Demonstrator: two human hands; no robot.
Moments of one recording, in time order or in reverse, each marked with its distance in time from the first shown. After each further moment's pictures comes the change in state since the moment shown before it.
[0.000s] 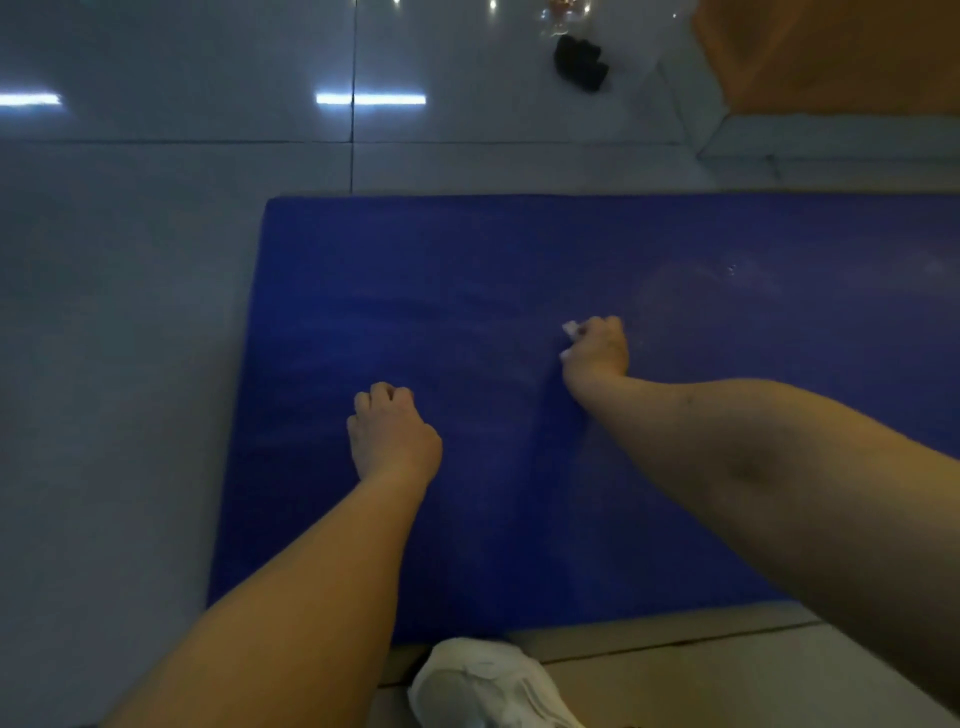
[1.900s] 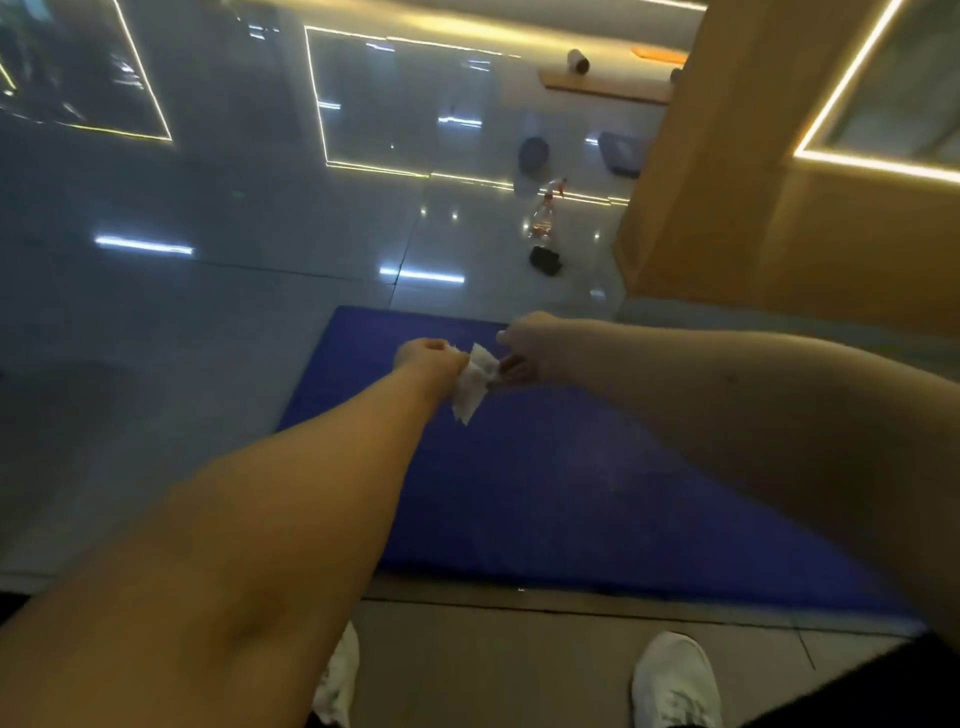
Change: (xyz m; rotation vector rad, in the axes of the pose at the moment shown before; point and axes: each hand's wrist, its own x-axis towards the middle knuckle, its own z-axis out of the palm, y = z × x) left_hand -0.198 0.105 -0.183 -1.282 -0.020 -0.143; right_hand -0.223 -0.059 -0.298 0.650 -0.486 -0.067
